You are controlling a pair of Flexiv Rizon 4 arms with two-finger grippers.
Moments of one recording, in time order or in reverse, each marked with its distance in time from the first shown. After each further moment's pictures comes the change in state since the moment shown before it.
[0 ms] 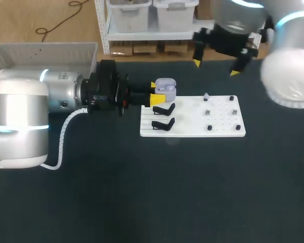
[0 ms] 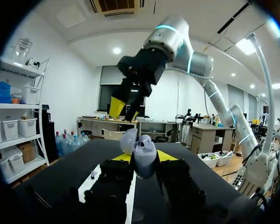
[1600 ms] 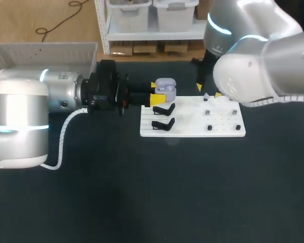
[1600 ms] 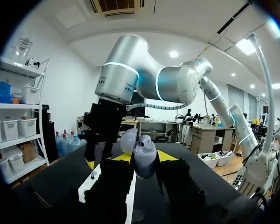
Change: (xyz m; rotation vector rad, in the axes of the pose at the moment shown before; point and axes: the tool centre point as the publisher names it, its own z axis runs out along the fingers) left arm 0.000 0.000 0.000 0.000 0.000 0.000; right arm -0.019 -0.020 0.157 0.153 0.131 0.274
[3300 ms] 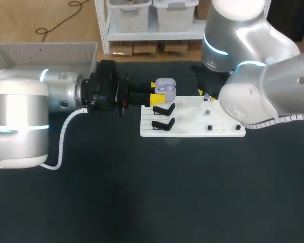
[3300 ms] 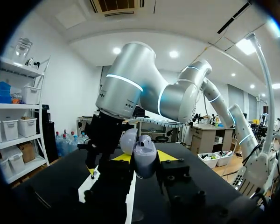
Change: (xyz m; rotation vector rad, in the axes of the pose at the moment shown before) left arm 0.000 0.000 0.000 0.000 0.000 0.000; right arm -0.006 0.002 0.029 -0.044 -0.087 0.090
